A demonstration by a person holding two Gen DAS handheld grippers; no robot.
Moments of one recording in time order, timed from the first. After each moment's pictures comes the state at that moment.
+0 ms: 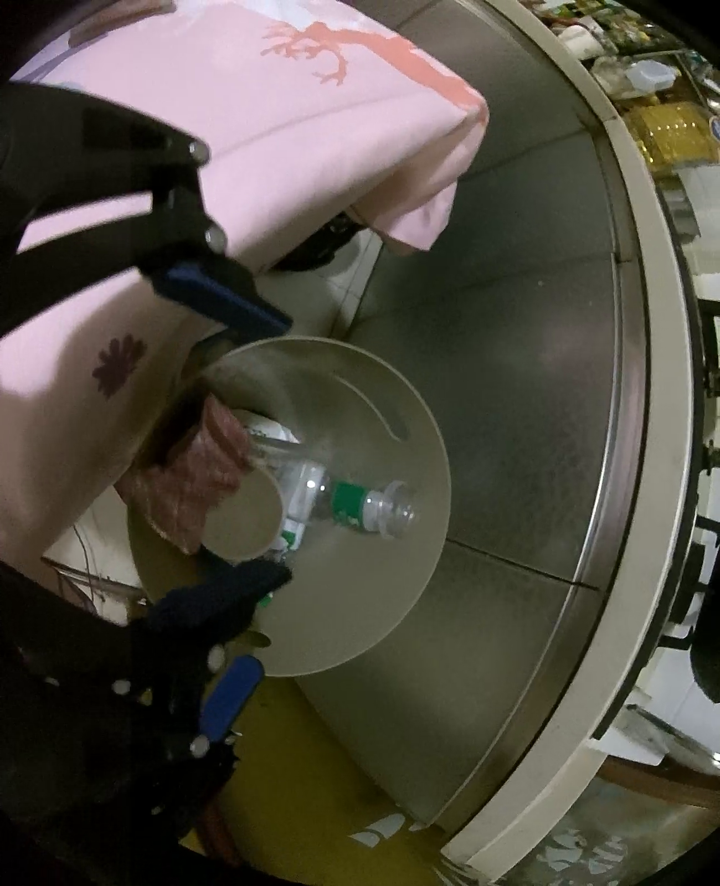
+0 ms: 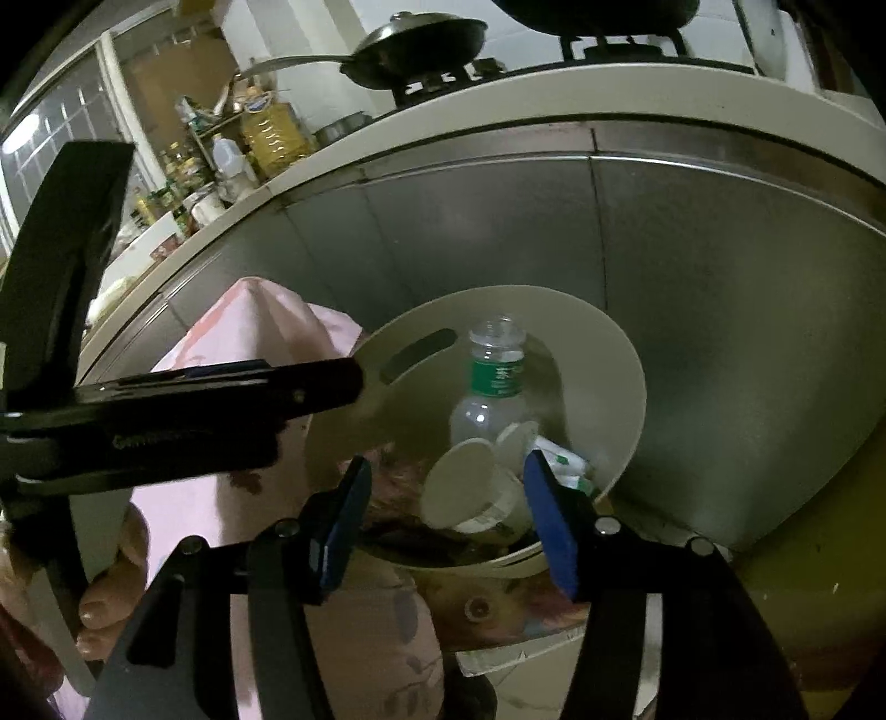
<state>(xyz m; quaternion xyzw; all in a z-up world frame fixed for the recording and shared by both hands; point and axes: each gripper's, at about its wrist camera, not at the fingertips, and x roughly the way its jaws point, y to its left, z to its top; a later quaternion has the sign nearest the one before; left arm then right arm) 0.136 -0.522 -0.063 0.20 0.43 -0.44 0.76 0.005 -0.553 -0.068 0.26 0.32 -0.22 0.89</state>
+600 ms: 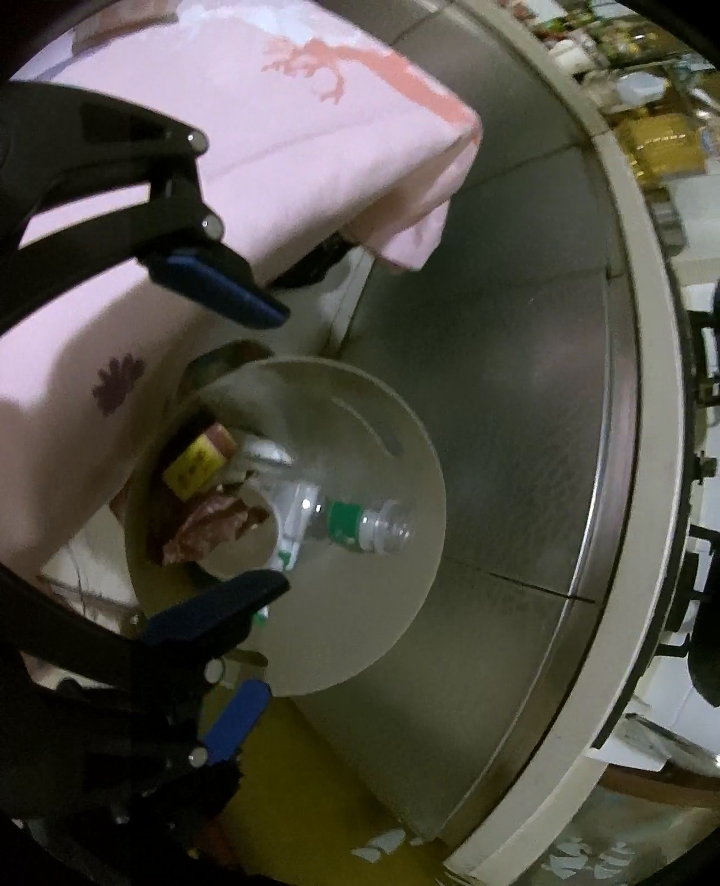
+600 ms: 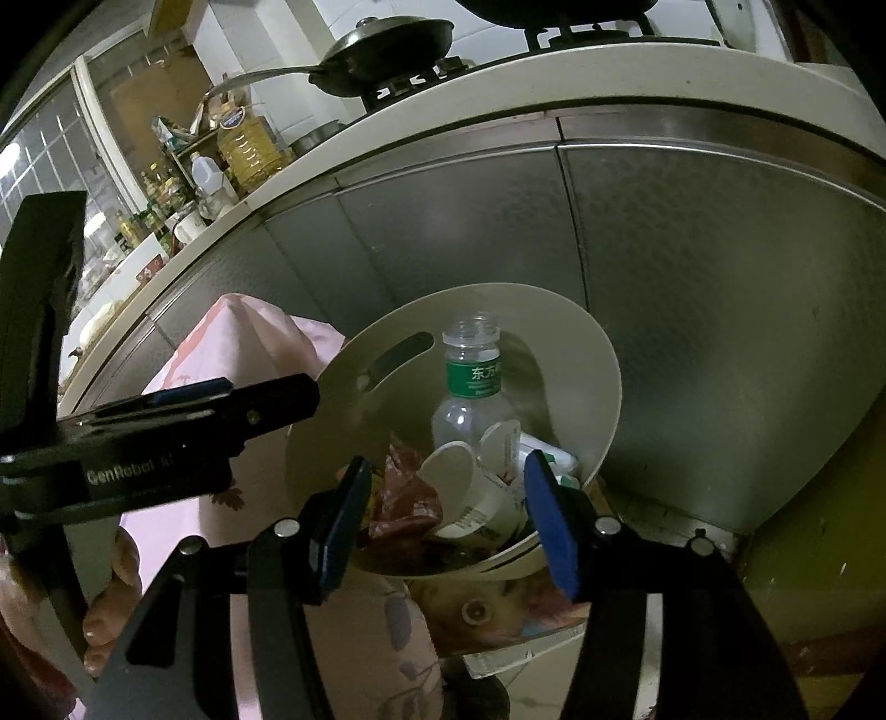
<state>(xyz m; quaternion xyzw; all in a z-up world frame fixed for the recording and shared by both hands) 0.133 -0.517 -0.063 0.21 0.41 -0.42 0.78 -0.001 -0.563 -0.074 0.29 0.31 -0.23 0.88</state>
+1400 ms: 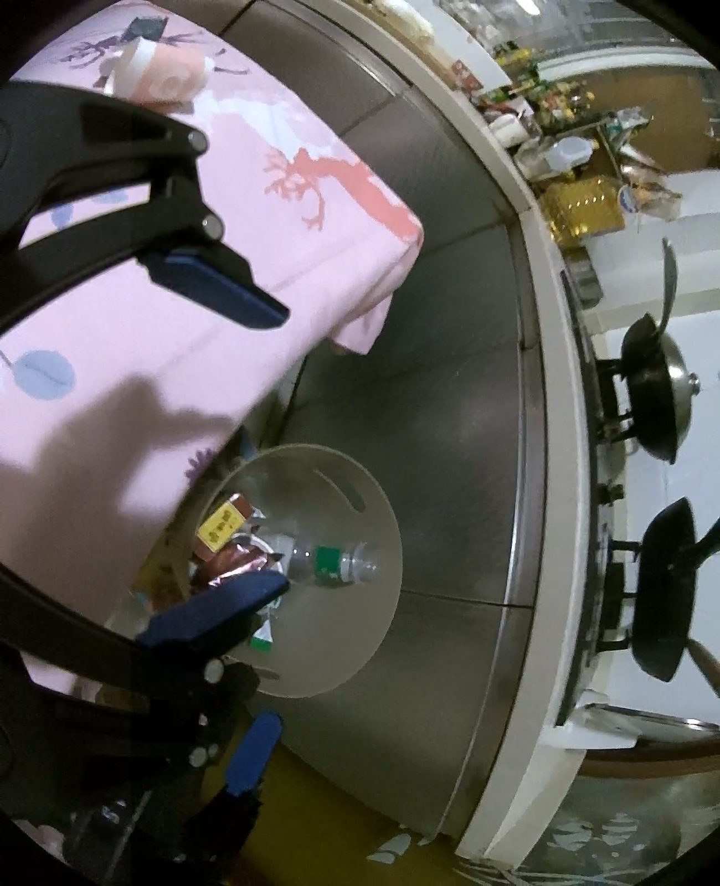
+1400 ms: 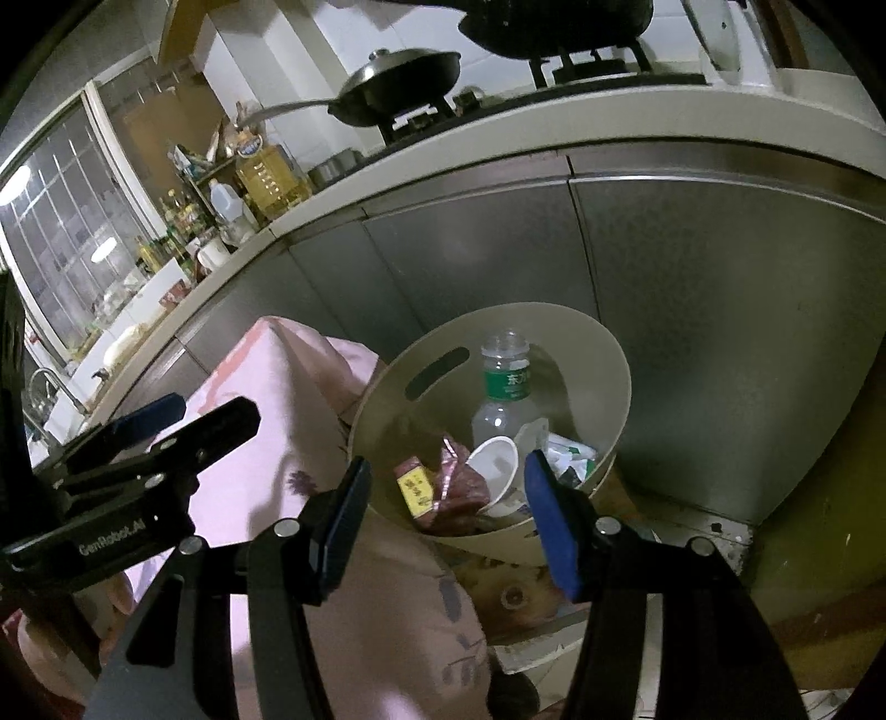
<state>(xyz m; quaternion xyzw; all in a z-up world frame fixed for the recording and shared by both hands) 0.096 -0.444 -0.014 0.21 0.31 -0.39 0.84 -0.025 -0.527 -0.039 0.30 0.27 -0.23 0.89</state>
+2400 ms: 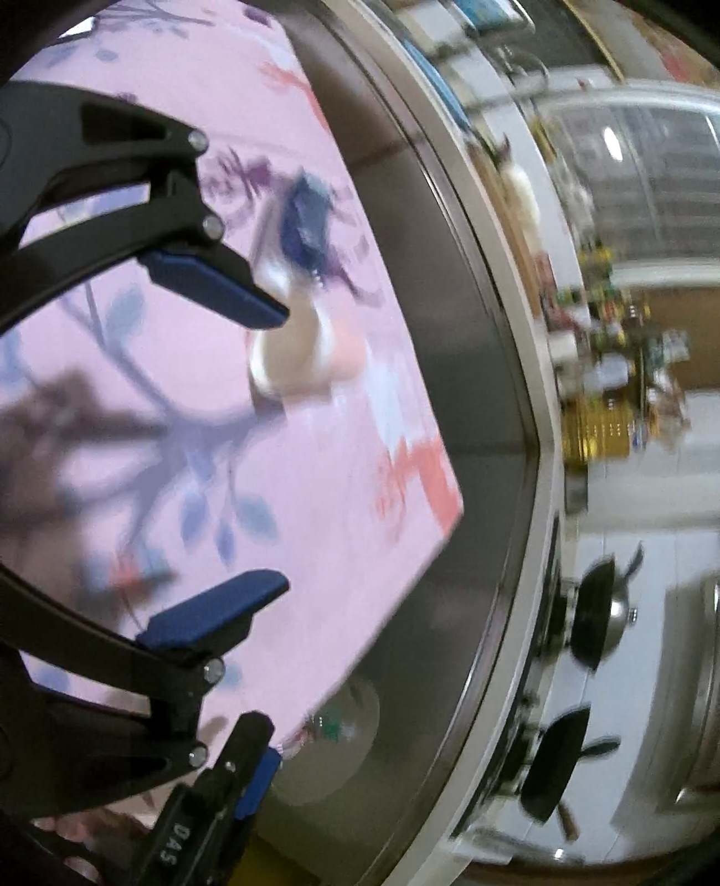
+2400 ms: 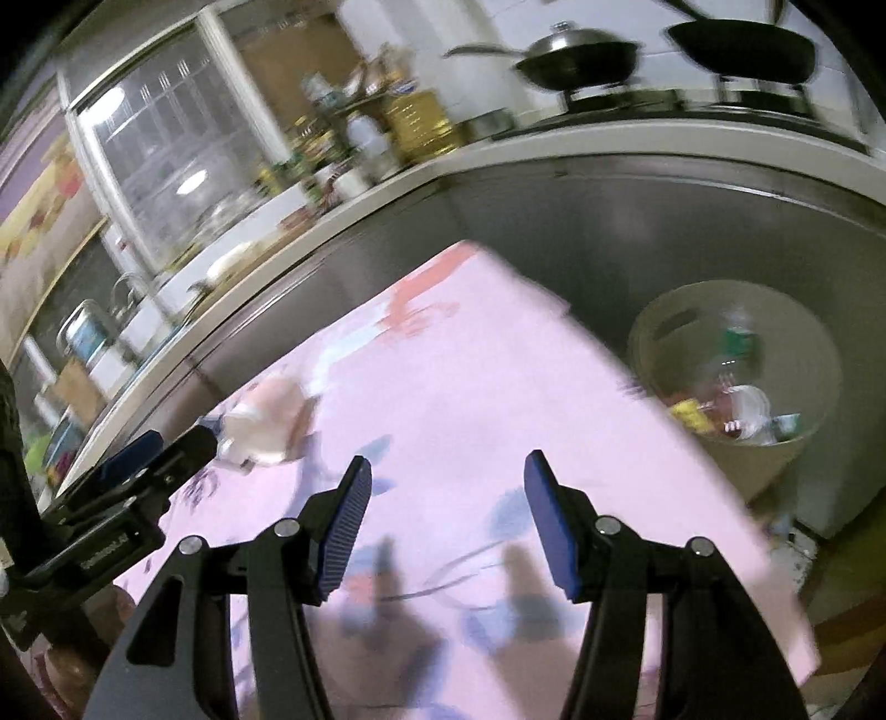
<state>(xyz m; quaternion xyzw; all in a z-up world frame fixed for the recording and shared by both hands) 0.121 -0.181 0.010 0.10 0.30 -0.23 0.92 0.060 -0.344 -0.002 0.25 0.31 -0.09 0.91</state>
